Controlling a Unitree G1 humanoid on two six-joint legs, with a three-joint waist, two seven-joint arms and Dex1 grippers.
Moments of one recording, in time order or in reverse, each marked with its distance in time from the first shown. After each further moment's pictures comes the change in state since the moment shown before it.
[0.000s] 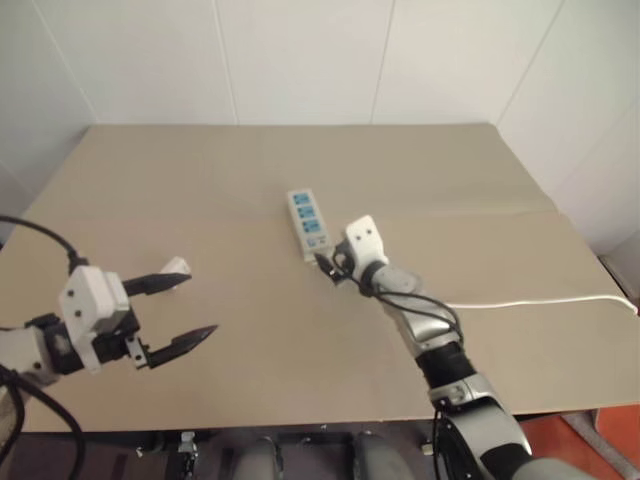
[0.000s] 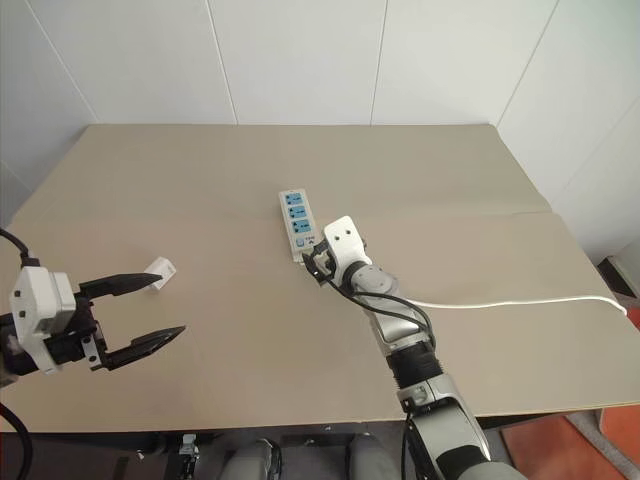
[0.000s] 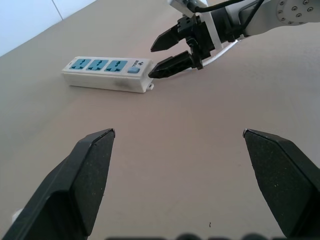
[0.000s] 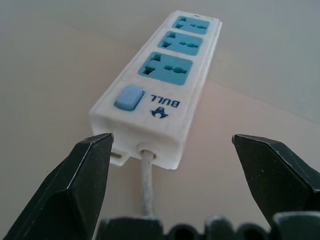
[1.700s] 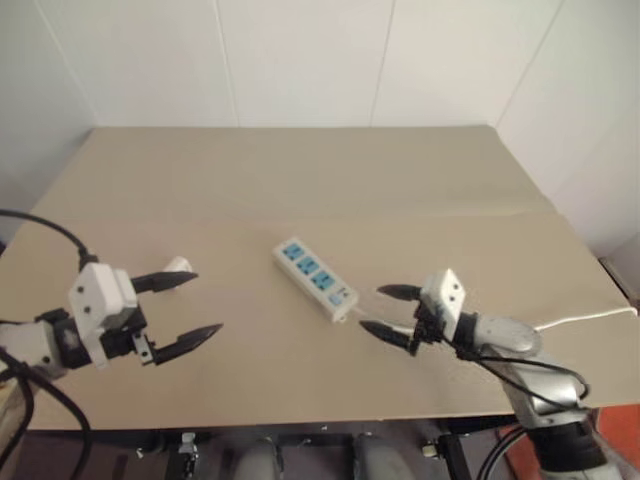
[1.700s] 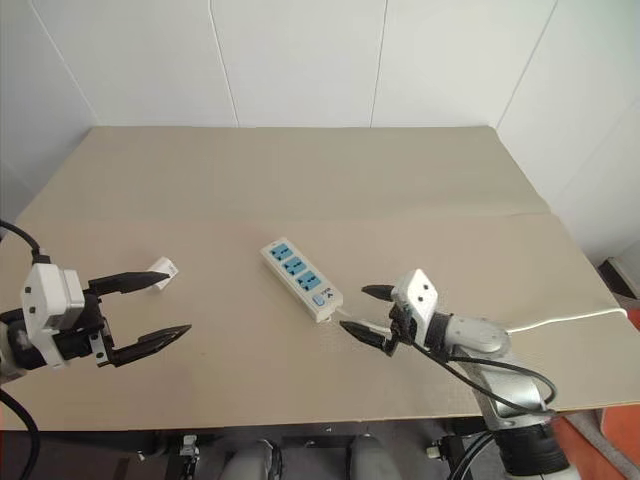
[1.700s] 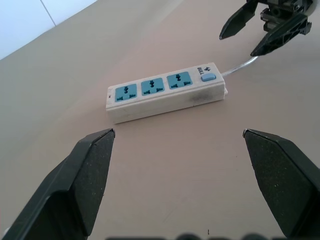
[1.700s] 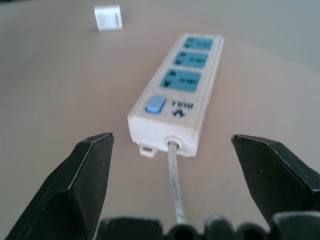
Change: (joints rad) left arm -0.048 0.003 -0.043 0.023 0.017 -0.007 -0.020; right arm 0.455 -0.350 -0.181 -0.481 0.361 -0.087 0.502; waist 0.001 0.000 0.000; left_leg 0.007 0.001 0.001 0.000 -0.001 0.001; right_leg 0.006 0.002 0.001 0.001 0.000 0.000
